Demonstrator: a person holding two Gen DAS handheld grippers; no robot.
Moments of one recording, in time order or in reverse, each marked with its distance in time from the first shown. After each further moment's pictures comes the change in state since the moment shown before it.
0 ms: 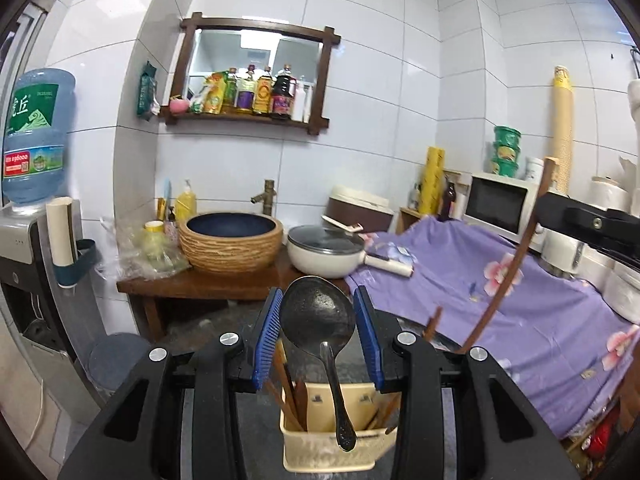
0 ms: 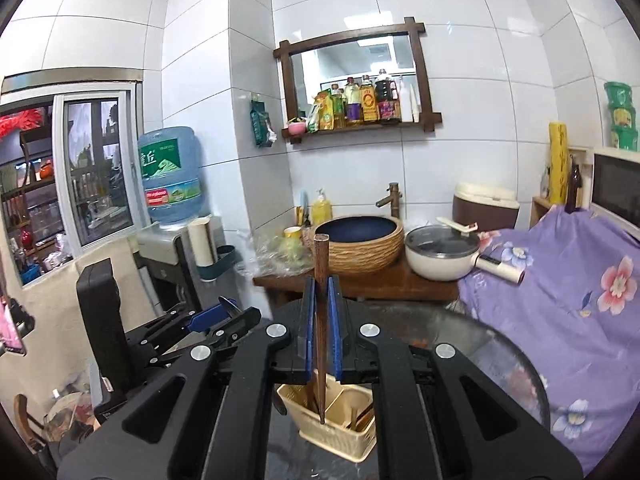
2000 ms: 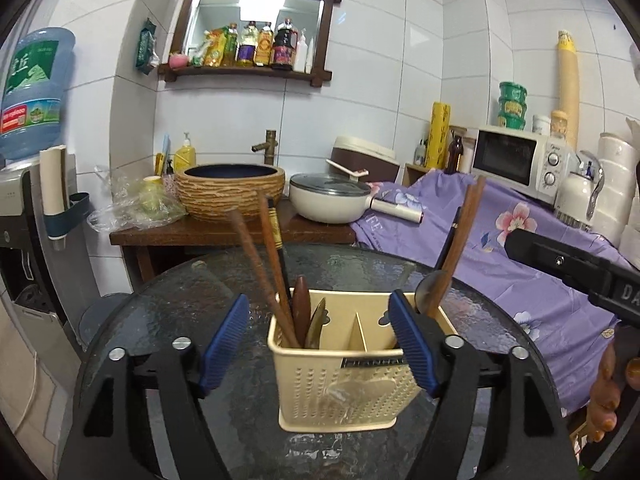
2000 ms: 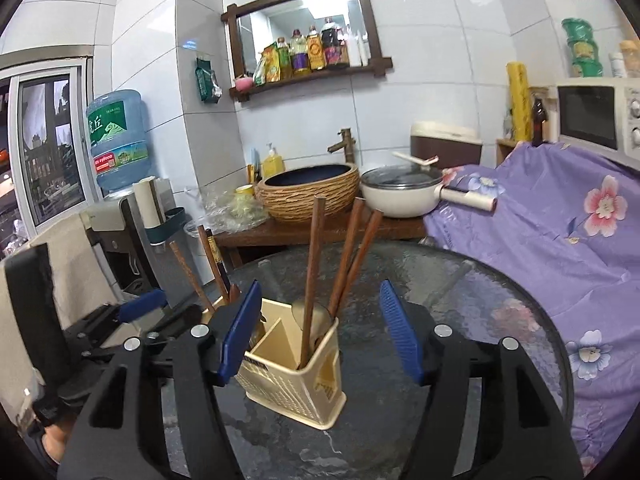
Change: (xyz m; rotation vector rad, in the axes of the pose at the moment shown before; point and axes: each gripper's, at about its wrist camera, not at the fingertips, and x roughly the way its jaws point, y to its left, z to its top) left arm 0.025 0.006 -0.106 0.019 0.093 0.008; right arm 0.049 -0.049 -0.144 0.073 0.078 -0.140
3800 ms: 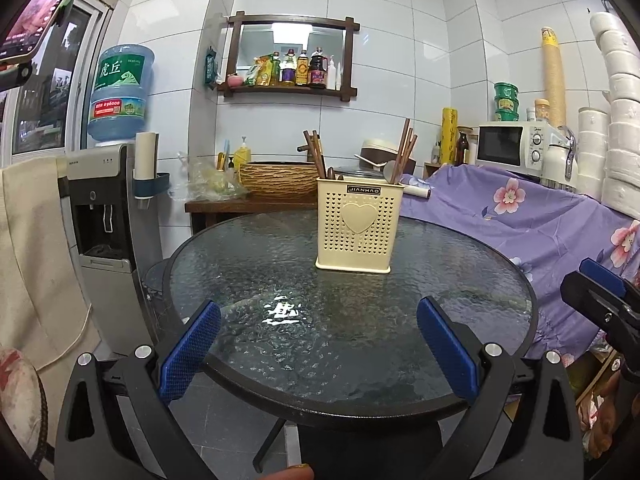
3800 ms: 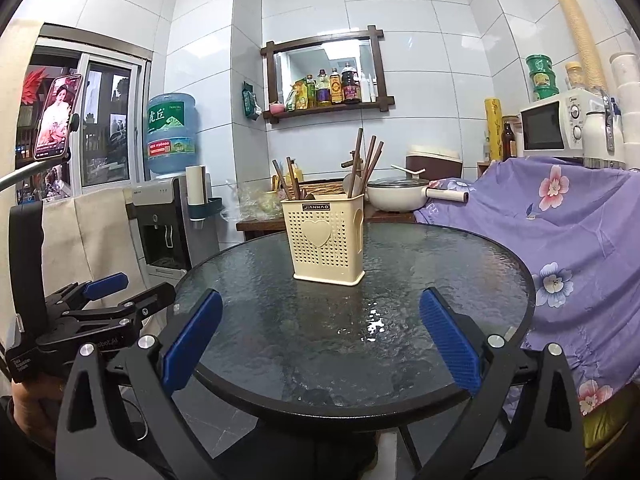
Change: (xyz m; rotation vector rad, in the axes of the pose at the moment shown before) left arm -0.216 -0.028 -0.171 -0.005 -0.064 0.156; right arm -0.230 0.047 -0.214 -0.061 -0.156 0.011
